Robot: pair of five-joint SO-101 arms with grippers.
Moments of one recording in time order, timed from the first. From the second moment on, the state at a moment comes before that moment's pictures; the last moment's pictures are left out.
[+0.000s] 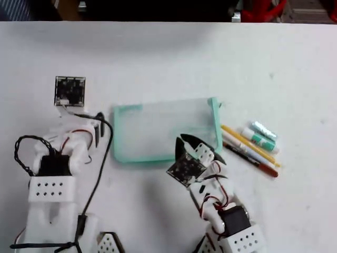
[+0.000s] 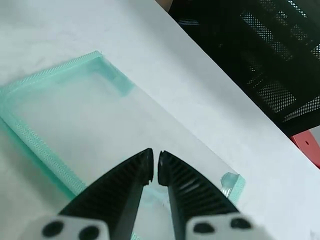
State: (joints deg) left arm -7.7 -53.1 59.6 46.1 -3.1; right arm -27.9 -102.6 96.4 36.8 35.2
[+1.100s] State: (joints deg) left arm -3.9 -53.1 64.7 39.2 -5.1; right arm -20.3 -74.8 83.2 33.2 24.8
